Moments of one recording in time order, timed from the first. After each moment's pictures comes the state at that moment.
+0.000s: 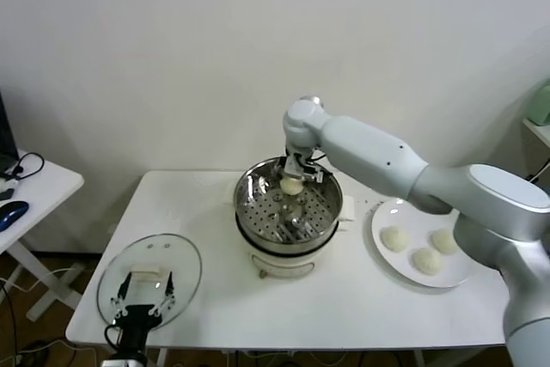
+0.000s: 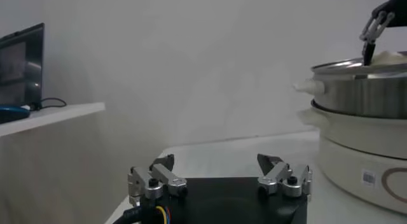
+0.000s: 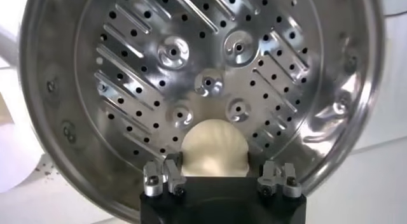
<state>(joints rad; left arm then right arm) 1.70 -1.52 -0.69 -1.93 0.00 -0.16 0.00 0.29 1.33 -0.93 0.98 -0.61 0.49 -1.19</state>
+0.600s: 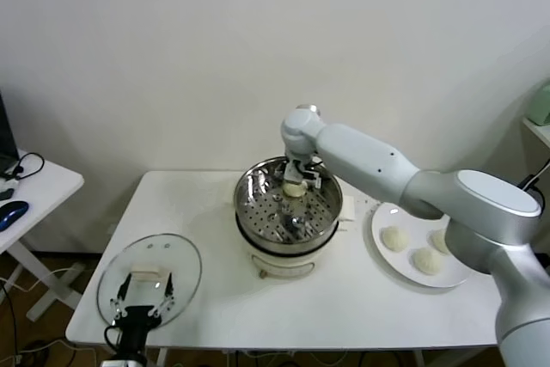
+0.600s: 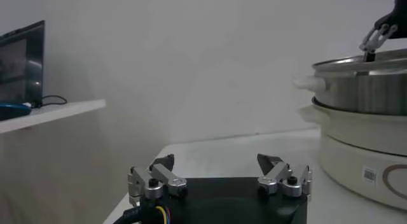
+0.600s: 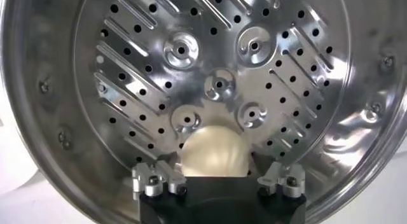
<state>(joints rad) 1.70 -1.52 -0.70 -1.92 0.00 -0.16 0.00 0.29 1.34 -0.94 0.96 -0.61 0.49 -1.19</state>
